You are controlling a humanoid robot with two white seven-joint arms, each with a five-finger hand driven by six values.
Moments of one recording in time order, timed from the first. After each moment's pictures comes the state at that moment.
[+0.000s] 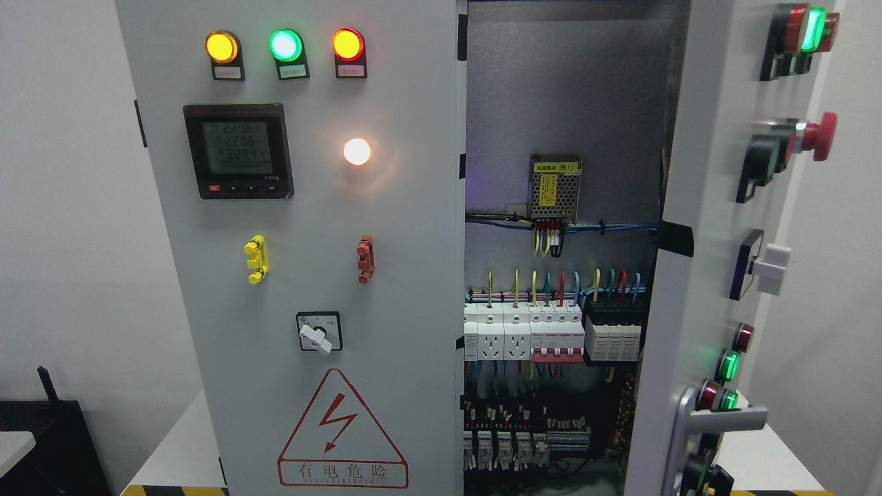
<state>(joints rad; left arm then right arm) 0.79 0.89 0.37 -1.67 1.14 -0.18 -0.58 0.16 0.11 0.15 -0.09 -0.06 -0.01 0.05</state>
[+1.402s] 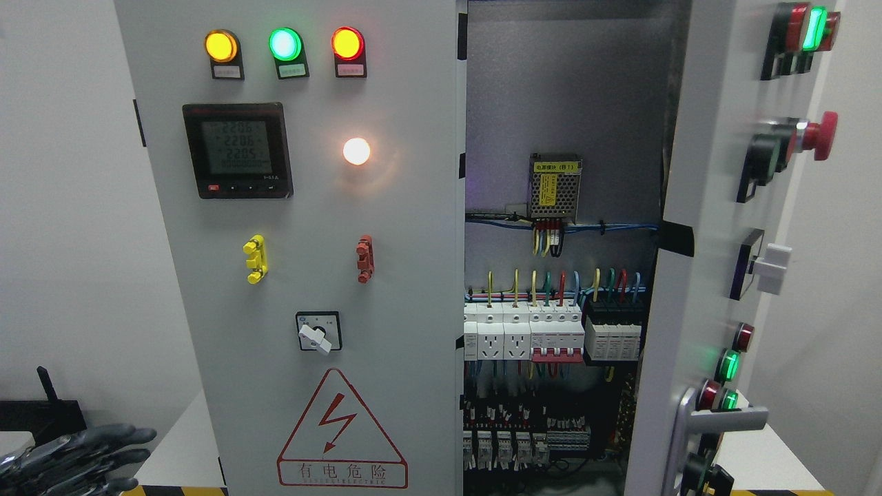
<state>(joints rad) 0.05 1.19 0.18 -1.75 1.26 -0.07 -0.81 0.16 0.11 0.15 -0.09 -0.06 -0.01 0.05</state>
